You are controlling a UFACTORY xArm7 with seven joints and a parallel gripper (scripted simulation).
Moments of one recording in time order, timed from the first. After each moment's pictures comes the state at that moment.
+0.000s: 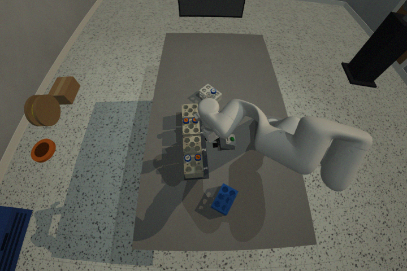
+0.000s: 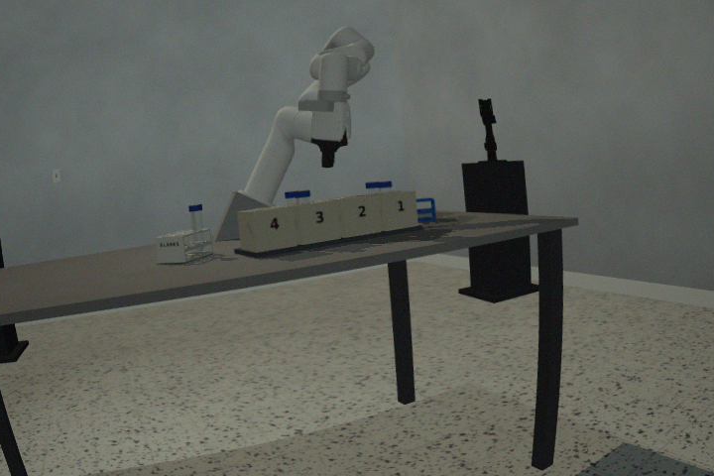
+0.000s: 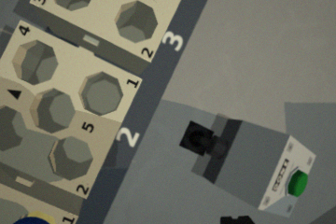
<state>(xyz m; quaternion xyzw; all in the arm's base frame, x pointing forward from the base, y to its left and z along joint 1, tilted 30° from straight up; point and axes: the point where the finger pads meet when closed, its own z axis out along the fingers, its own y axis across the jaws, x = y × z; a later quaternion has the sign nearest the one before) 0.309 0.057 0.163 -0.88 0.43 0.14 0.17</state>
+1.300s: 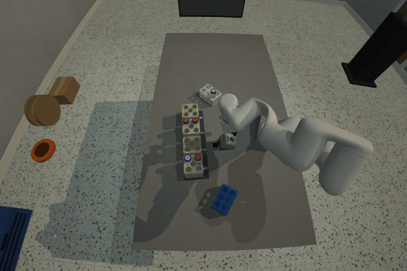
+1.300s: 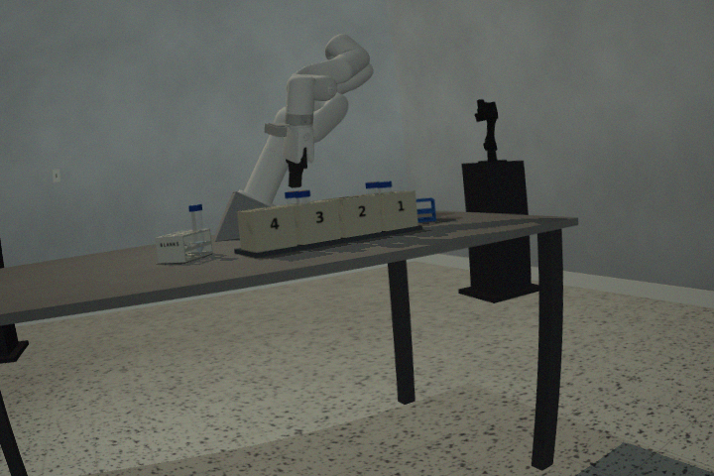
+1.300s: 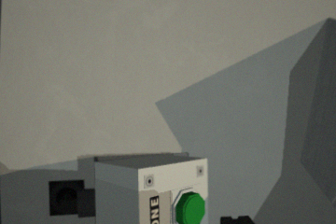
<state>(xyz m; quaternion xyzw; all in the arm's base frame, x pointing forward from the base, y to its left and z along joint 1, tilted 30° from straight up) 0.219 0.025 0.089 -0.76 0.60 0.21 0.11</state>
